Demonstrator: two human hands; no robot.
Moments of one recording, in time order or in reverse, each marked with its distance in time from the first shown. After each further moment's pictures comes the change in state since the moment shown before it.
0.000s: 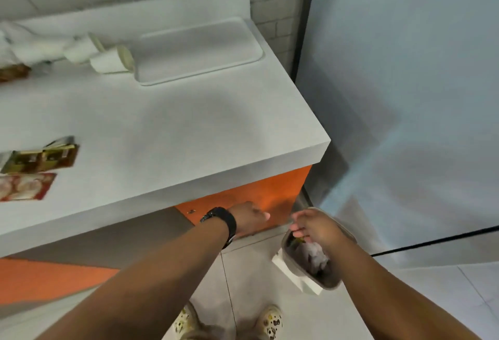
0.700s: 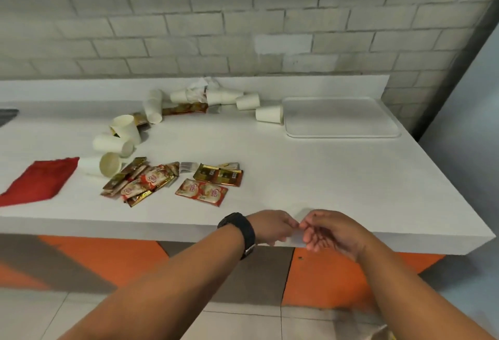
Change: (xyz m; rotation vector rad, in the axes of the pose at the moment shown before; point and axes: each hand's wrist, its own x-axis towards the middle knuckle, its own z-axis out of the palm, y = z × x) left_hand -0.170 -0.165 -0.140 -0.322 0.222 0.111; right_hand -0.077 -0.179 0.227 -0.120 -0.612 -0.383
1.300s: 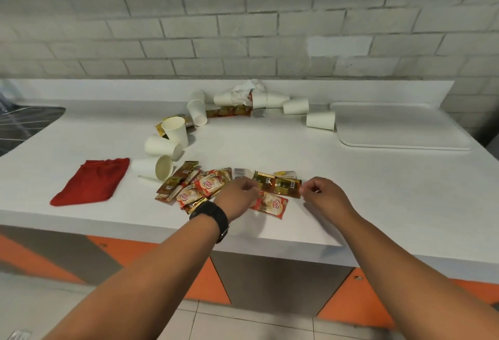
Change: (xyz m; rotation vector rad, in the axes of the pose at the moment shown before) left_hand -0.060 -0.136 -0.146 -0.217 0.652 0.006; right_hand 0.126 -0.062 0.134 -0.606 0.485 -0.227
